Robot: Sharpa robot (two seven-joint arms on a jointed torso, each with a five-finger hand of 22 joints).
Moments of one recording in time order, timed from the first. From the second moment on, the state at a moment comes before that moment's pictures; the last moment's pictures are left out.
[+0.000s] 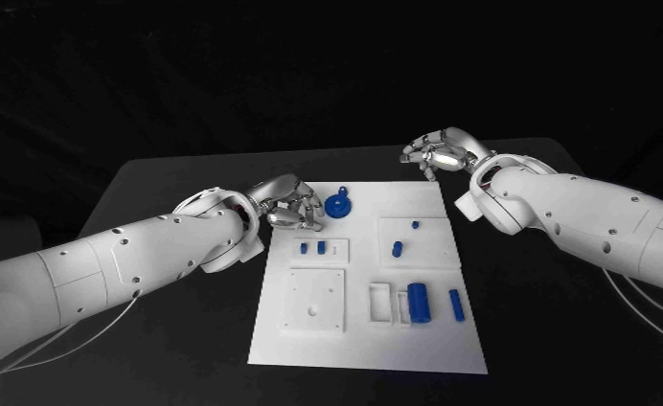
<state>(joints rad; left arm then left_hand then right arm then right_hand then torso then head) 1.25 -0.64 -0.13 1.23 -1.06 -0.26 0.18 1.15 -0.17 0.59 -0.26 0.10 0.99 0.12 0.31 0.47 0.93 0.03 0.91 0.24 1.13 -0.09 1.46 0.57 0.11 0.96 -0.14 1.09 1.31 1.28 -0.71 -0.05 1.14 -0.81 -0.35 0.15 0.80 -0.08 0.40 -0.28 0.62 0.81 0.18 0.26 0.45 0.84 0.08 1.12 0.63 1.13 -0.03 0.84 0.93 0.22 1.10 0.04 0.64 1.31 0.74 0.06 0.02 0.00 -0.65</state>
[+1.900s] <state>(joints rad) 1.25 -0.60 -0.13 1.17 -1.19 -0.21 0.14 1.15 -0.13 0.60 -0.25 0.08 0.99 0.11 0.34 0.46 0.95 0.00 0.99 0.29 1.13 -0.11 1.49 0.57 0.11 0.95 -0.14 1.10 1.31 1.28 -0.71 -0.05 1.14 -0.81 -0.35 0.15 0.80 -0.08 0.40 -0.28 0.62 0.81 0.18 0.26 0.45 0.84 0.08 1.12 0.63 1.13 -0.03 0.84 0.93 0.22 1.10 0.04 0.64 1.31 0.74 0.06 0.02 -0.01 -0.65</state>
